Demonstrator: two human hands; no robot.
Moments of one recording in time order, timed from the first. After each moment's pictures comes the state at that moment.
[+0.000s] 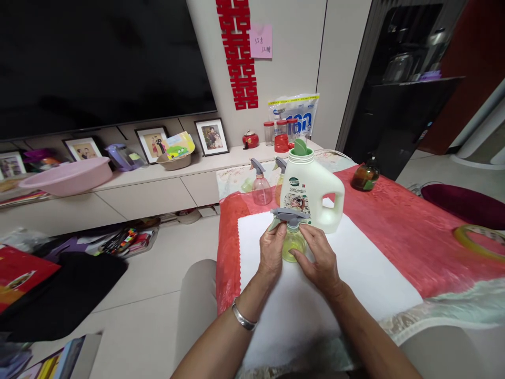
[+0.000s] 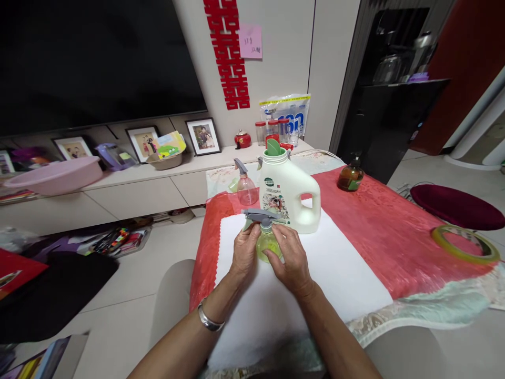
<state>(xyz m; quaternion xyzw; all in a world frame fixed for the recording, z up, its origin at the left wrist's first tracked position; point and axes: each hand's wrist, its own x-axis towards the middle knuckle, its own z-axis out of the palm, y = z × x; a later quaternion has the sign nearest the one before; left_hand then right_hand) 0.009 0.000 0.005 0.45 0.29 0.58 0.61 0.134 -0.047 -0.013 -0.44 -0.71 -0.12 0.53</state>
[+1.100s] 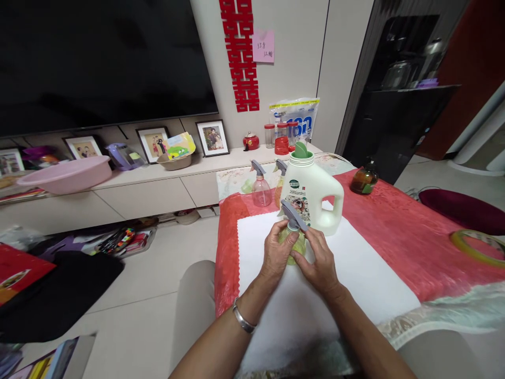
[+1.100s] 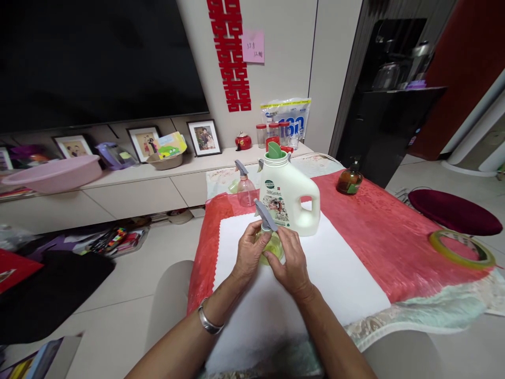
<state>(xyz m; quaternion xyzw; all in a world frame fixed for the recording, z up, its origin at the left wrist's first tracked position) 0.012 0.005 -0.003 0.54 0.33 0.57 0.52 0.134 -0.045 -0.014 -0.45 -0.71 -0.11 0.53</state>
